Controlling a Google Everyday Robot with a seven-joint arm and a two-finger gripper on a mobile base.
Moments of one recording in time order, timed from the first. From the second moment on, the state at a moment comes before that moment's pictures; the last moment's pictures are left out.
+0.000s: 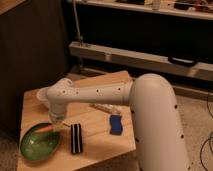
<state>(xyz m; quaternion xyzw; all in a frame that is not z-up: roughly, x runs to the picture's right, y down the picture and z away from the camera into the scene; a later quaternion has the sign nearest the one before) -0.272 0.185 0.770 -0.24 0.39 0.88 0.10</state>
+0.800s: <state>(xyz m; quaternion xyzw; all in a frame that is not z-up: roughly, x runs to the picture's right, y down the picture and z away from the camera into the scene) -0.280 0.175 0.697 -0.27 0.41 0.86 0.11</state>
